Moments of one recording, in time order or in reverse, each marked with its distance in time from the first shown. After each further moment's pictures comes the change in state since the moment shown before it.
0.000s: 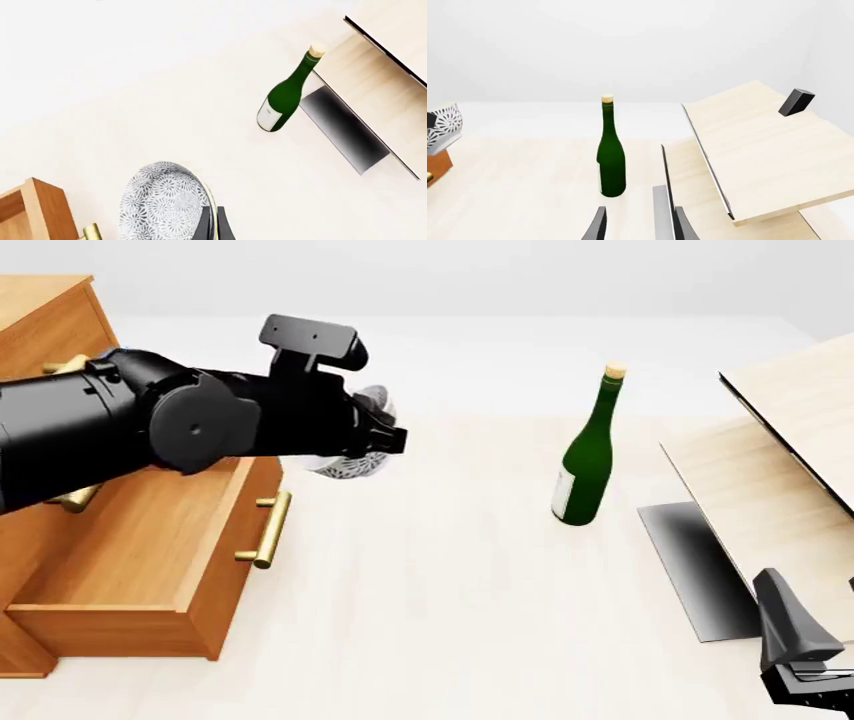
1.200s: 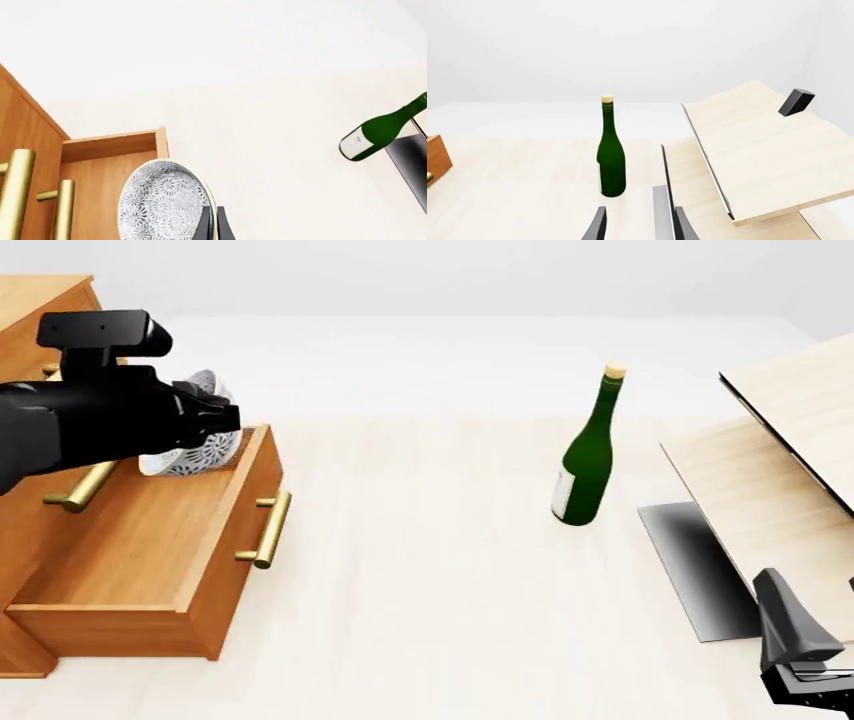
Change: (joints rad) left arm 0.352 -0.288 0.215 0.006 -0.006; right arm 0.000 0.000 0.000 0.000 0.000
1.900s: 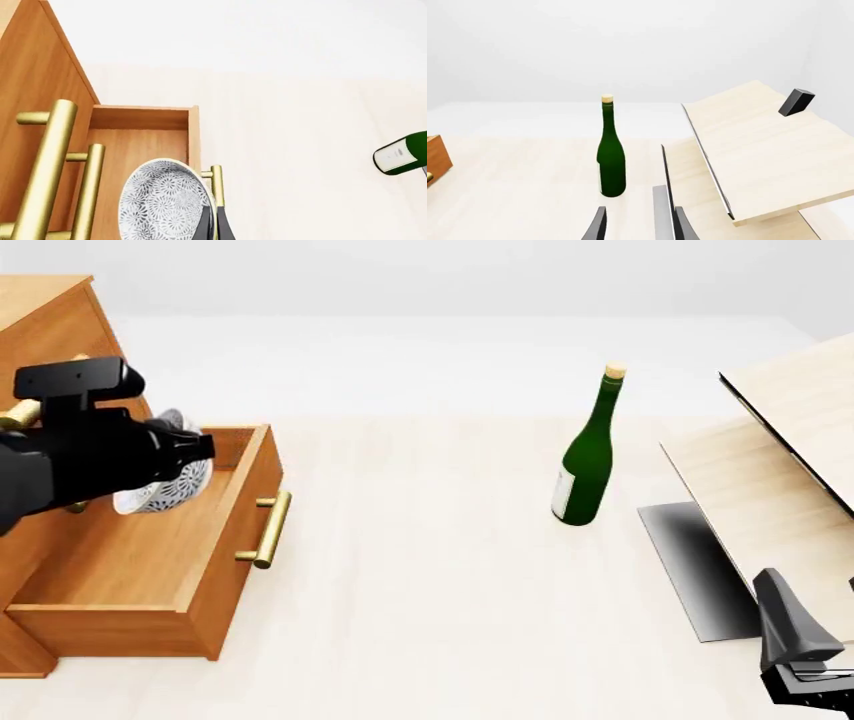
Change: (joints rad) left arm 0.114 -0.004 0.134 -0.087 -0.056; right arm 0.000 0.000 0.000 0.000 0.000
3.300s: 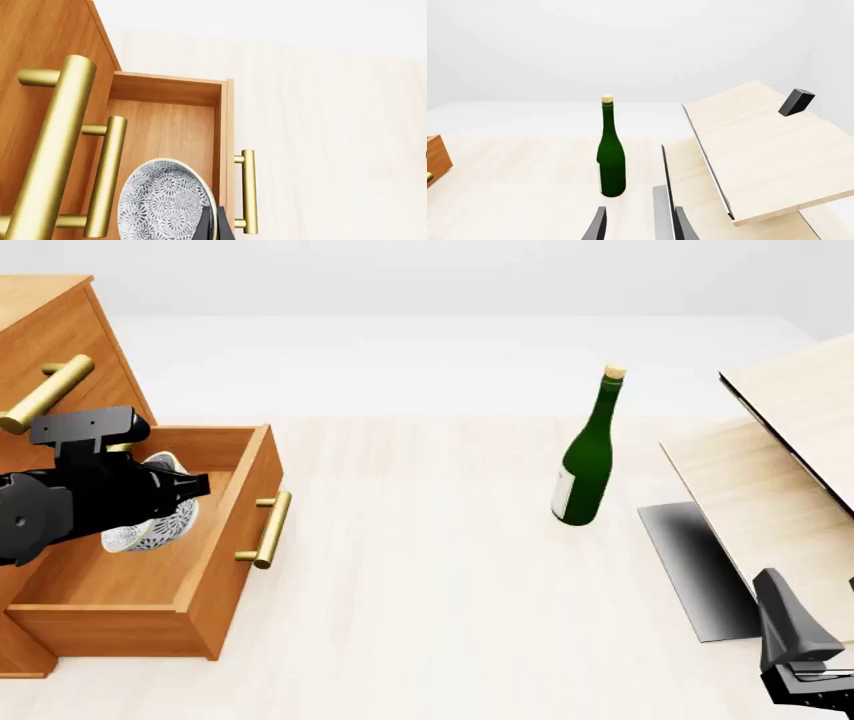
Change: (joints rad) left arm 0.088 0.093 0.096 -0.081 0.025; right arm 0.000 0.000 0.000 0.000 0.000
